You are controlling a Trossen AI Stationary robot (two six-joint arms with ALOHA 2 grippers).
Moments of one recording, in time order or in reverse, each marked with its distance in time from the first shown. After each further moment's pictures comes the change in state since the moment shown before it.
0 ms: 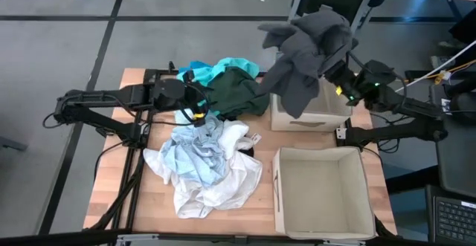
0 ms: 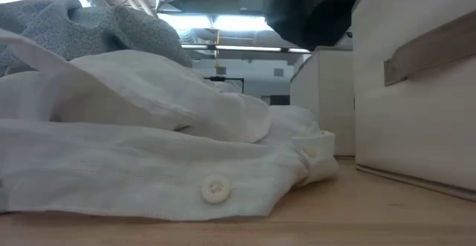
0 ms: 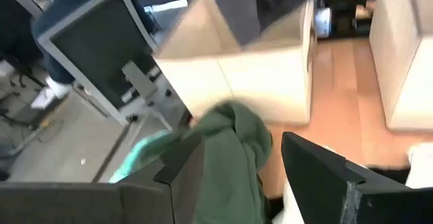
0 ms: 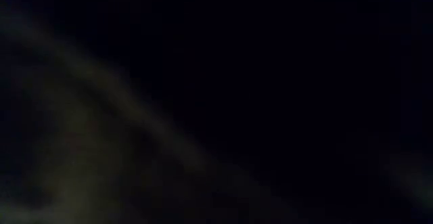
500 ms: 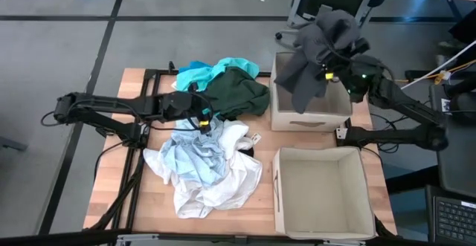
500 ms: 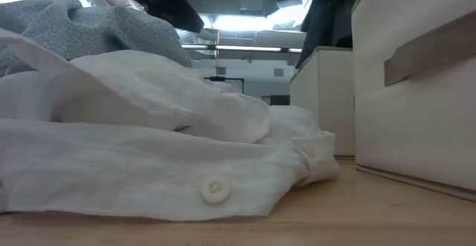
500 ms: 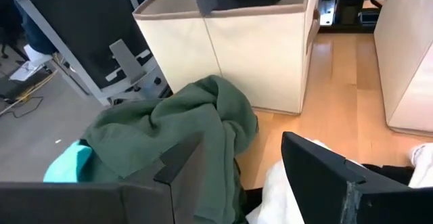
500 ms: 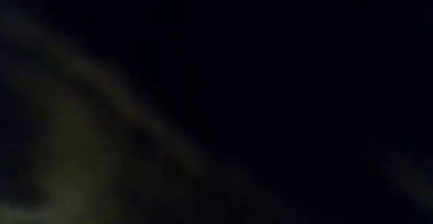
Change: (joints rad) left arm -0.002 0.000 -0.282 0.296 0.001 -0.122; right arm -0.221 -0.035 -0.001 -0.399 0.243 0.143
